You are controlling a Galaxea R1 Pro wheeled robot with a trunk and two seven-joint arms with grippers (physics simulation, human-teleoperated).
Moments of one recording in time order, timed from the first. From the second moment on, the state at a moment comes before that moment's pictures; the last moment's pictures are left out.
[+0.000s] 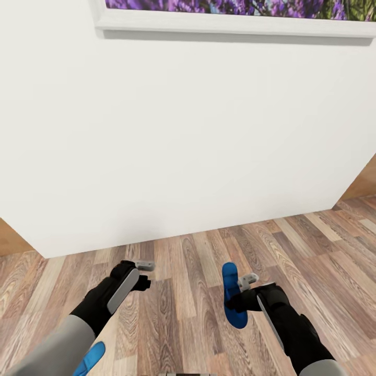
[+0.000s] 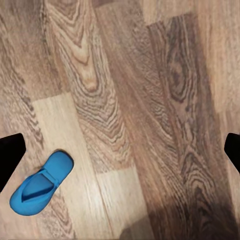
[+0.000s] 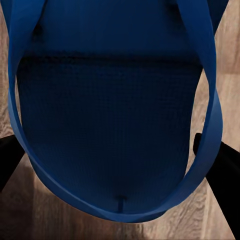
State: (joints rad) left arm -0.67 0.07 -0.44 -0.95 0.63 0.95 0.54; right arm -0.45 -0.06 0.14 -1.12 0.16 0.89 0.37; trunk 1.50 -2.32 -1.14
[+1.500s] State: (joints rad) left arm -0.43 0.10 -0.44 -1.36 0.63 0.96 0.70; right arm -0.45 -0.04 0.14 -1.12 0.16 0.89 0.33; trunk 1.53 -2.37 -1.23
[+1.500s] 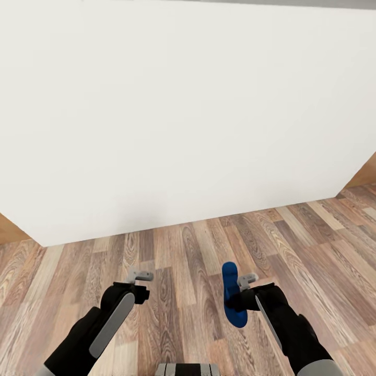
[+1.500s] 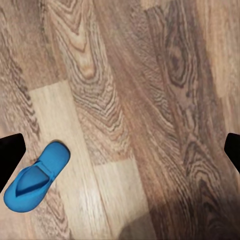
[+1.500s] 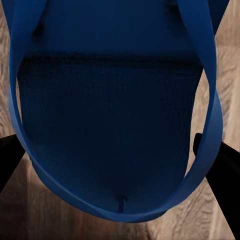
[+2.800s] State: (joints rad) left arm -0.43 0.10 -0.45 -1.25 0.64 1.04 0.70; right arm -0.45 -0.01 0.14 -1.13 0.15 0.89 0.34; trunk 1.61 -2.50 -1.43
